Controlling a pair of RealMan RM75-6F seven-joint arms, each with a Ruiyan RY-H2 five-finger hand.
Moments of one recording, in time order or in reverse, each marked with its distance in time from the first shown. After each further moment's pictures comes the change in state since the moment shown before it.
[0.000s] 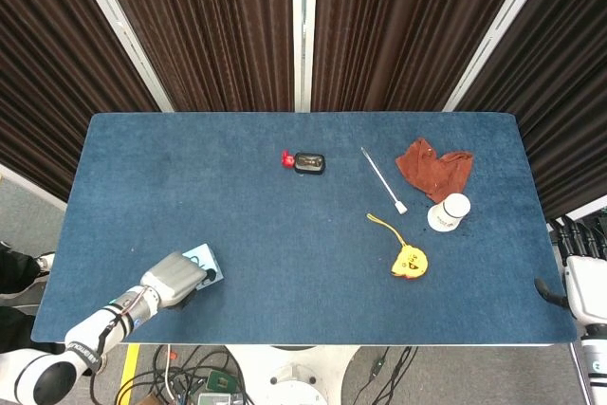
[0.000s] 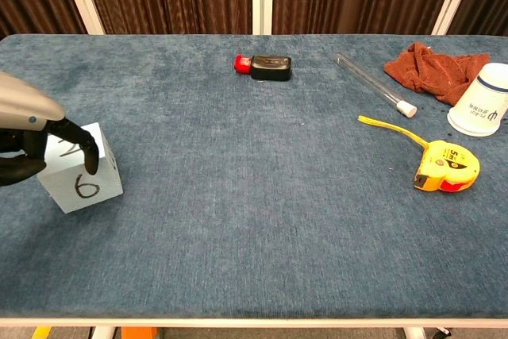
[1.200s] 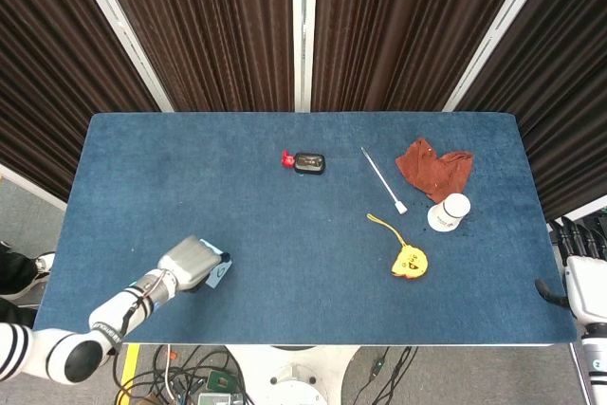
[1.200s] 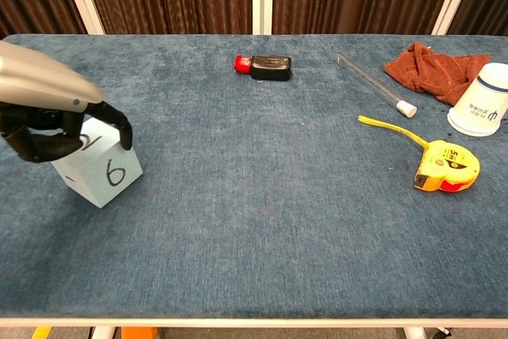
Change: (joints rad) left arm -0.130 -0.086 -0.015 0.077 -0.141 0.018 0.053; right arm 0.007 0.002 -0.003 0.010 0.021 -0.024 0.011
